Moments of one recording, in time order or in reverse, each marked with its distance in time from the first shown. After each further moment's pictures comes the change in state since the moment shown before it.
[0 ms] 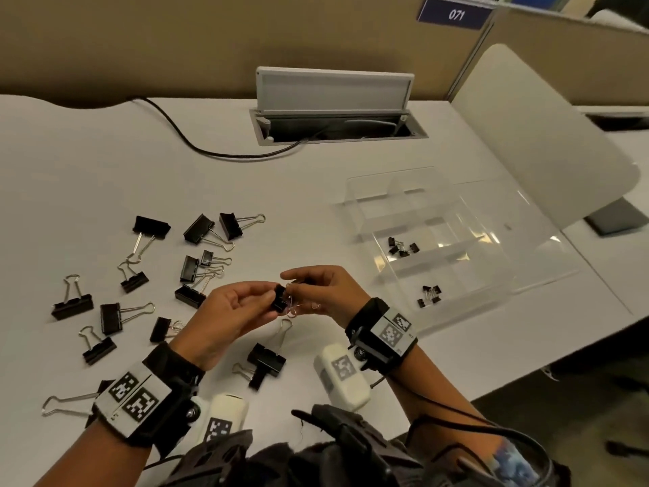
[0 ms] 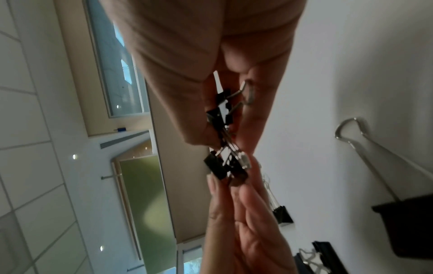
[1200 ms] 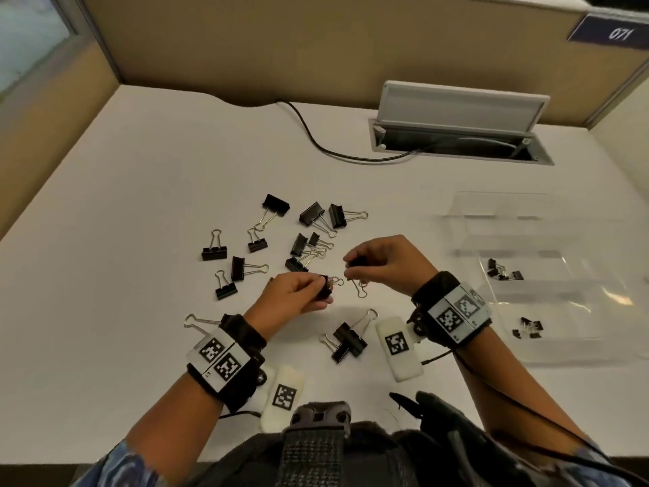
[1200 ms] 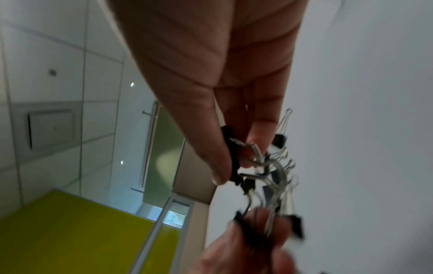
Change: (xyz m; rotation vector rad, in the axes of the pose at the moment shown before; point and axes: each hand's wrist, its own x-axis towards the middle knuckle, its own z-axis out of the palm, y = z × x) left_hand -0.040 -0.008 -0.043 0.142 0.177 0.089; right_hand 0.023 -0.039 0.040 -0.607 -0.192 -0.268
